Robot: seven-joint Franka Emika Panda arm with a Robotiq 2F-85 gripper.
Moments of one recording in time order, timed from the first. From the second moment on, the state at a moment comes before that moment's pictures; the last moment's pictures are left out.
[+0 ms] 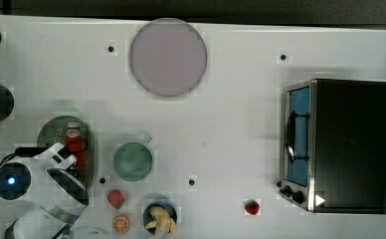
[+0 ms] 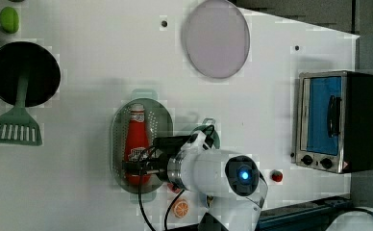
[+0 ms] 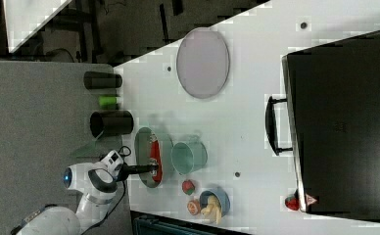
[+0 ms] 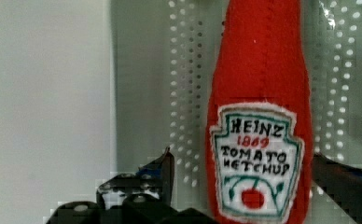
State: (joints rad) arm 0.01 0.49 0.73 -2.27 -0.32 1.09 0.15
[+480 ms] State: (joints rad) arm 0.06 0.58 0.65 -2.23 -0.36 1.13 0.23
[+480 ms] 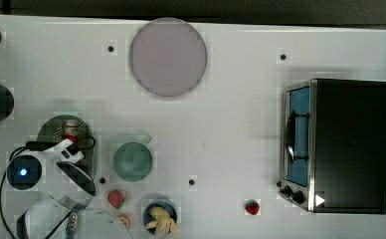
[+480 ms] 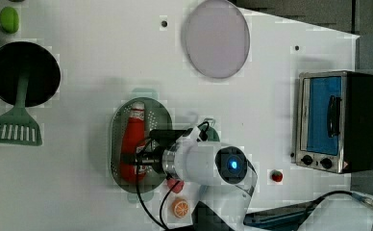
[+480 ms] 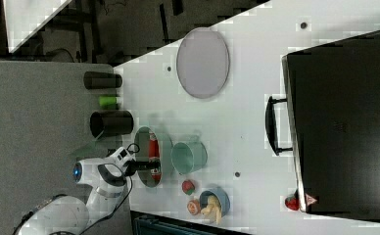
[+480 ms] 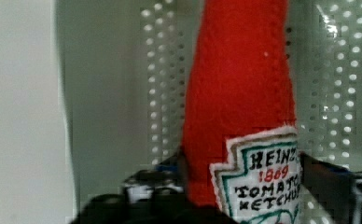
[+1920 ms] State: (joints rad) arm -0.01 0.08 0.72 -2.08 0.05 0.54 0.04
